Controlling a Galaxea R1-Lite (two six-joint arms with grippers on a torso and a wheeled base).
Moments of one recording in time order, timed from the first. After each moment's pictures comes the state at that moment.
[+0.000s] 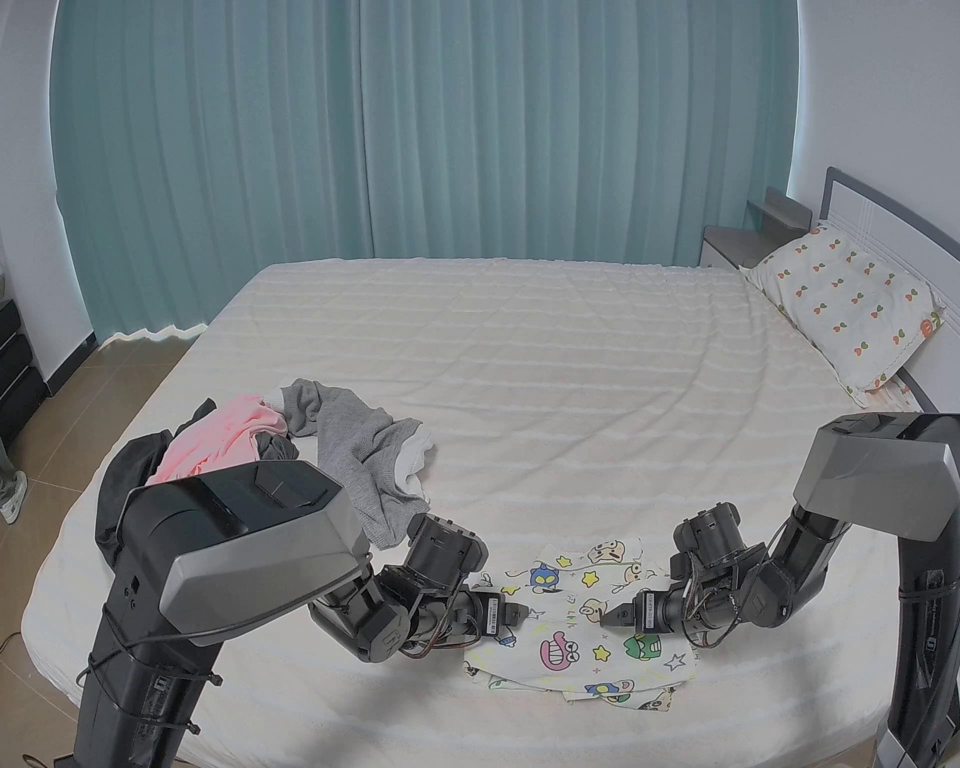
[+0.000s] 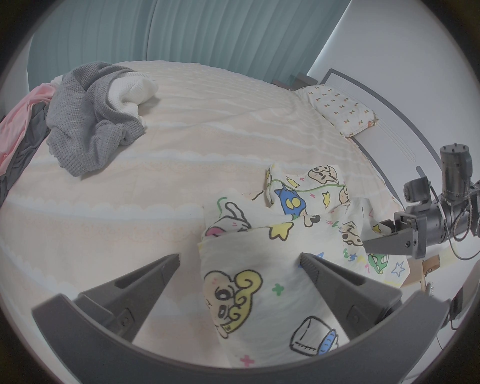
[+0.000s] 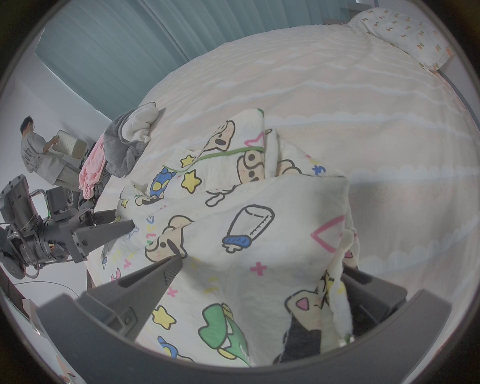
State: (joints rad) left arm -0.62 2.50 -1.08 -0.61 -0.04 -0.42; right arm 0.38 2.34 -0.73 -0.62 0.13 0.43
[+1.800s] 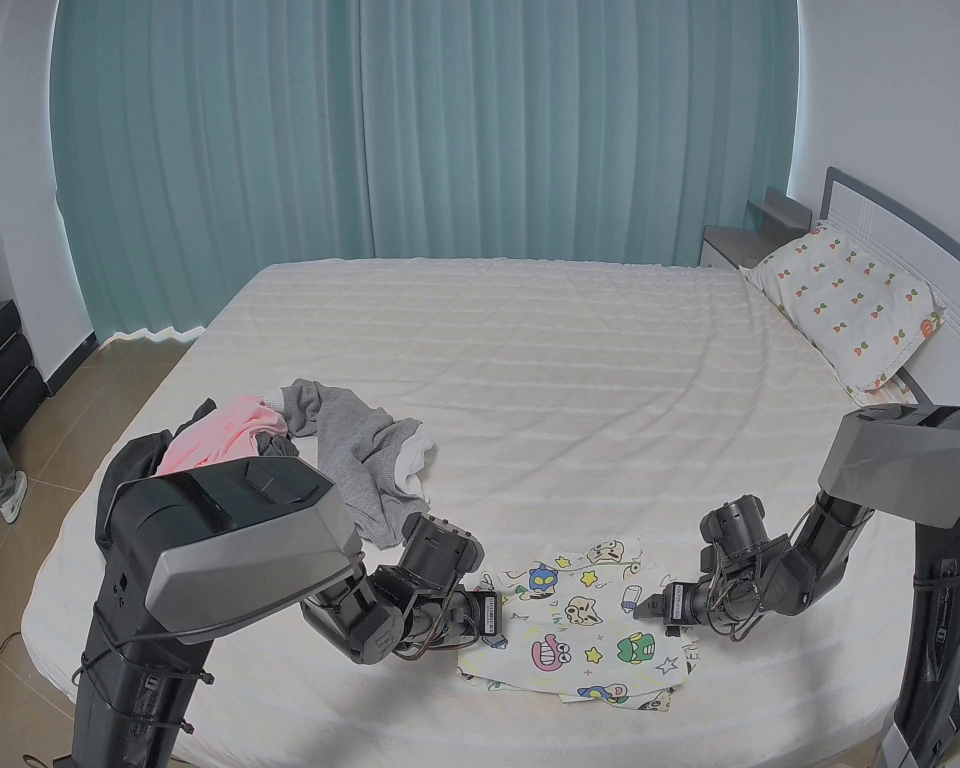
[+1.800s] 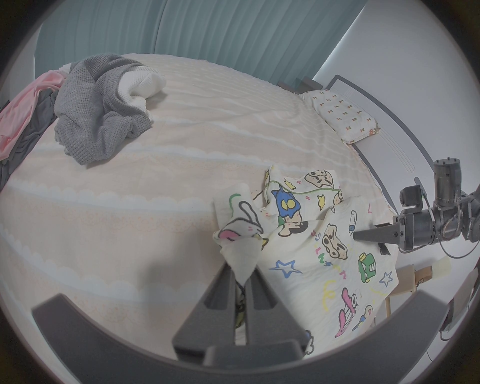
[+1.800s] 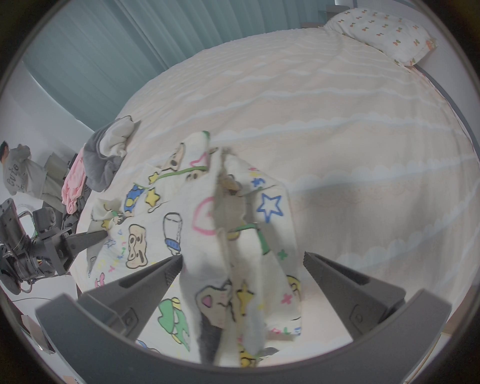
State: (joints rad) left arm -0.62 2.47 -1.04 -0.62 -0.04 -0.49; right arm 0.30 2.31 -0.70 -0.57 0.05 0.42
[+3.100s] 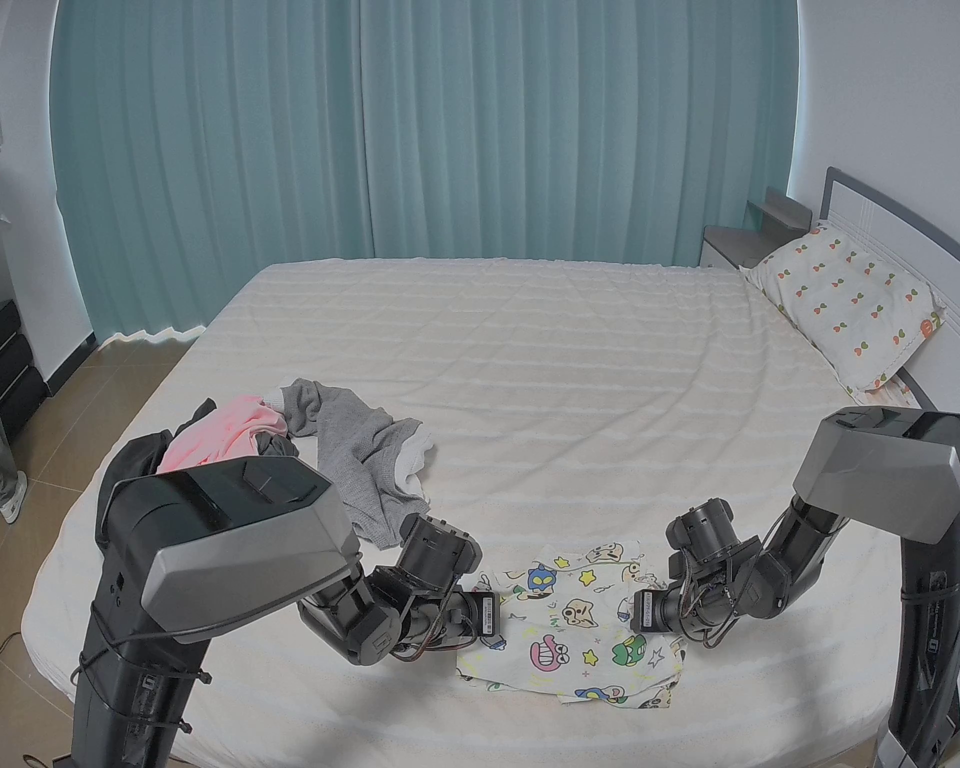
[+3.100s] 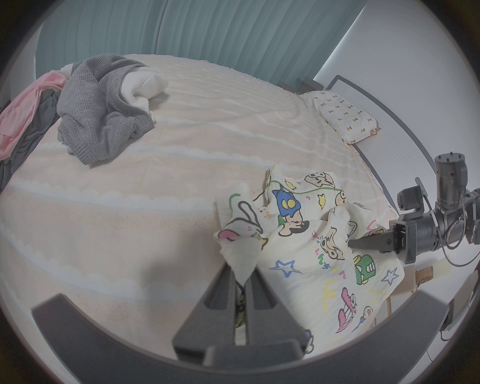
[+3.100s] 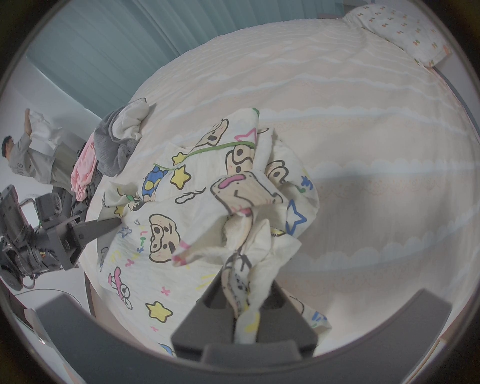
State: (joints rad) left arm -0.62 2.46 -1.02 -0.62 -0.04 -0.49; right arm 0.40 2.32 -0.78 -0.49 0.10 0.47
